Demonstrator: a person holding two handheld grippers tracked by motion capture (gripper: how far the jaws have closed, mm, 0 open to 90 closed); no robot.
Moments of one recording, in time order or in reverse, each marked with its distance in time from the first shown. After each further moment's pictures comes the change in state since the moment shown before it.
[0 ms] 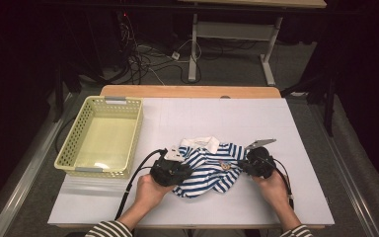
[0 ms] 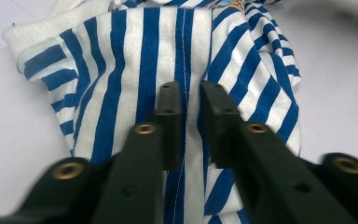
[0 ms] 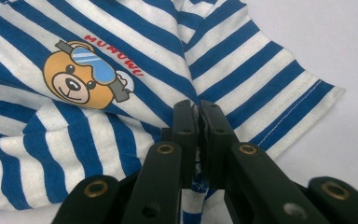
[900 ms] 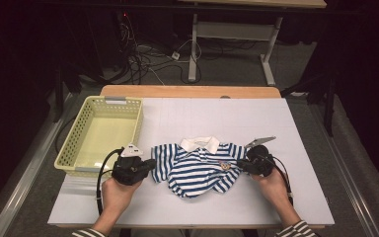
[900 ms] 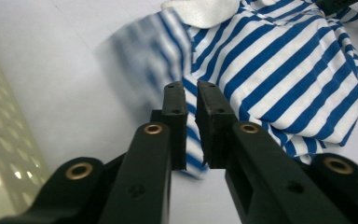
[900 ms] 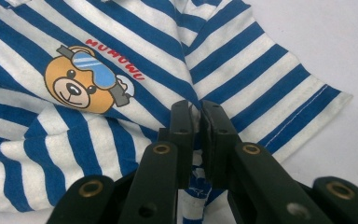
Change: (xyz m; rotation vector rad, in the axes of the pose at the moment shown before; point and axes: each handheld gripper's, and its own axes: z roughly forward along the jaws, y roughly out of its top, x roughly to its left) left arm 0.032 -0.042 -0.073 -0.072 0.190 -0.193; right arm -0.004 0.004 0.002 0.013 0.029 0.002
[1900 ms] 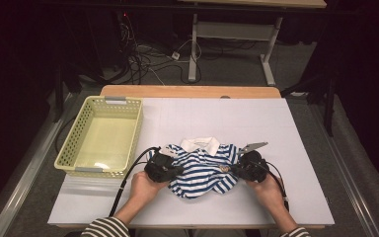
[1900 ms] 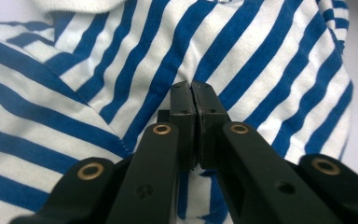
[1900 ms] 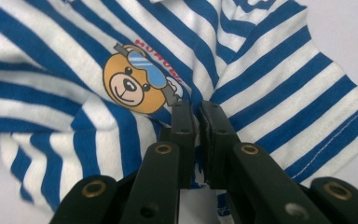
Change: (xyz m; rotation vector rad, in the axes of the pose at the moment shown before) left arm -0.027 0.024 0.075 0.174 -0.201 0.142; right arm 0.027 -0.003 0.000 0.007 0.018 -0.058
